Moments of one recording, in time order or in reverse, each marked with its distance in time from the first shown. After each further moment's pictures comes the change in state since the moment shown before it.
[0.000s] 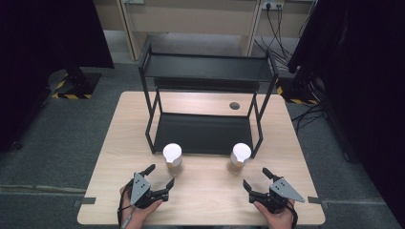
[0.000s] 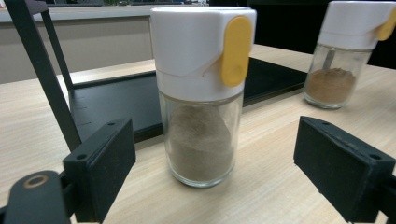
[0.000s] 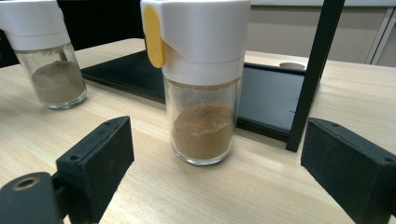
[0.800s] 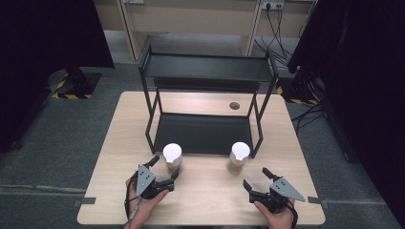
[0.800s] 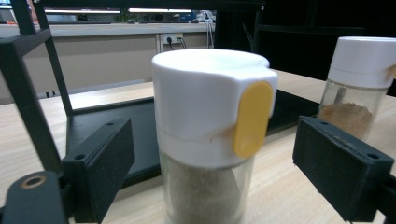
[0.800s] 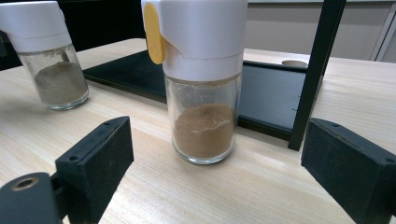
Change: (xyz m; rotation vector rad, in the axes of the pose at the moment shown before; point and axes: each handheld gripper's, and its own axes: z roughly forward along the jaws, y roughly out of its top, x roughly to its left) left arm -0.003 0.010 0.035 -0.065 0.024 -0.020; right arm -0.003 0.001 0.001 0.005 0.008 0.016
